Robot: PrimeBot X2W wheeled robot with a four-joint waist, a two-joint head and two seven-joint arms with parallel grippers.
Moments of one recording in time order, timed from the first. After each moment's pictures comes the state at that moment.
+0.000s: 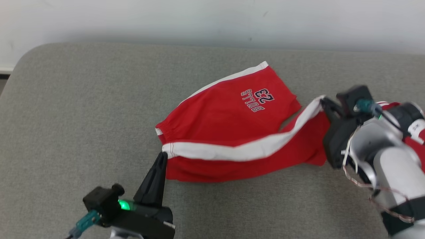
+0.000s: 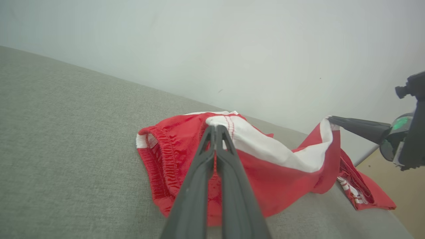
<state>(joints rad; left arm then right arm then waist) -0.17 0.17 -0.36 0.12 -0.63 -0.13 -0.25 -0.48 -0.38 0.26 0.11 0.12 0.13 0.51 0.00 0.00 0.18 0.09</state>
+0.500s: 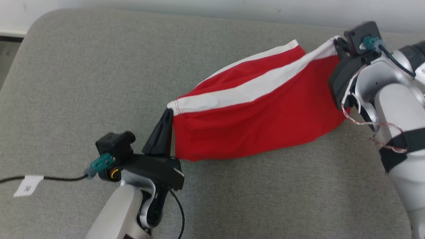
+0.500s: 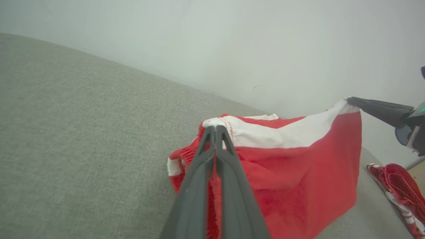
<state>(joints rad) -0.47 0.09 -0.37 0.37 -0.64 -0.08 -0.20 -0.89 -0.36 0.32 0.55 0.04 0.13 0.35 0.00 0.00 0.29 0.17</state>
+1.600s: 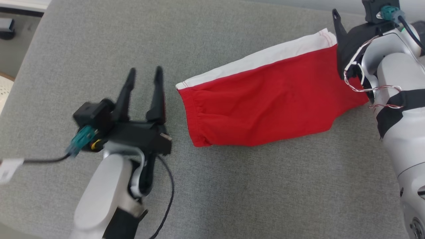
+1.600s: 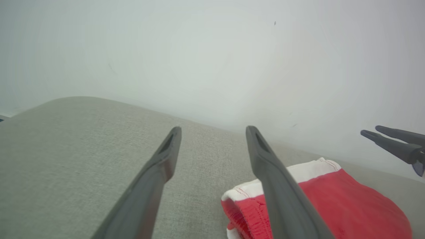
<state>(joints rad) -0.66 0.06 -0.28 0.46 -0.57 -0.03 -0.26 -1.19 -0.24 0.15 1.07 -0.12 0.13 0.01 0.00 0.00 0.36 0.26</state>
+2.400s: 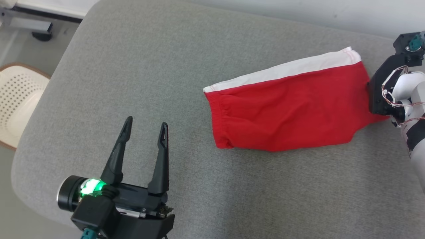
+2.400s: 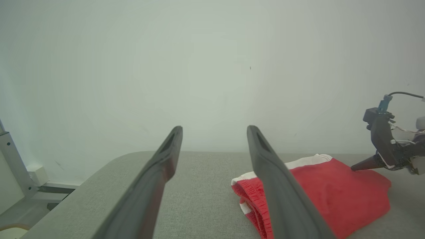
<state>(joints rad) -0.17 0.06 -0.22 -0.17 -0.15 -0.05 -0.26 -1.16 -0.34 0.10 1.27 0.04 0.13 0.46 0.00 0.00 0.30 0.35</state>
